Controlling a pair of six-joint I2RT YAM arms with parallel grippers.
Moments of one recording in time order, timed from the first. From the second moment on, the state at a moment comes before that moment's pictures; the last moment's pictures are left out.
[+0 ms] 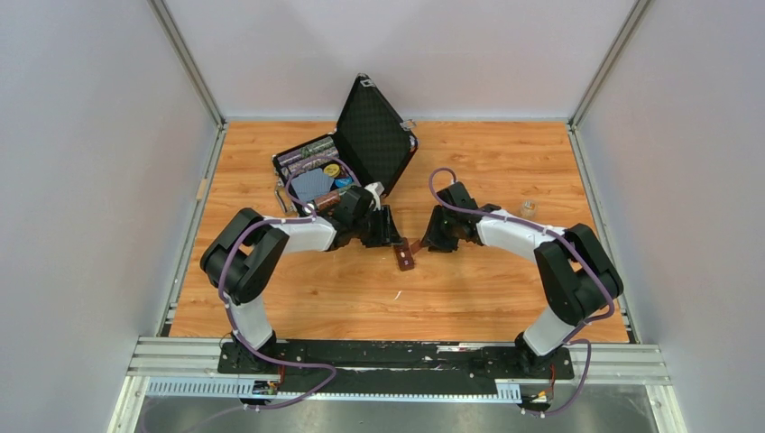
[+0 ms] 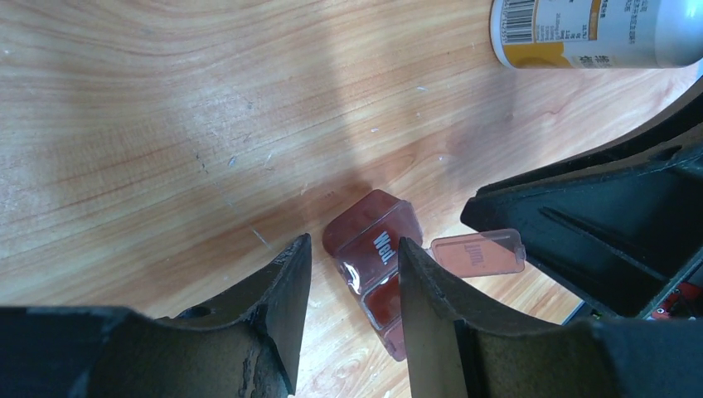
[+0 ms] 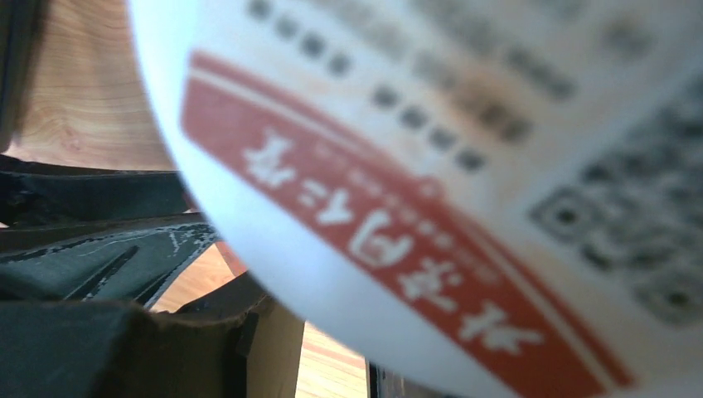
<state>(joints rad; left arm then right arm) -0.65 1.79 0.90 0.13 0.28 -0.71 0.53 1.64 0.91 -0.31 -0.10 0.82</state>
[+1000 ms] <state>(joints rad) -0.64 1.79 0.90 0.12 0.29 -0.75 0.53 1.62 0.82 -0.11 -0.33 0.79</state>
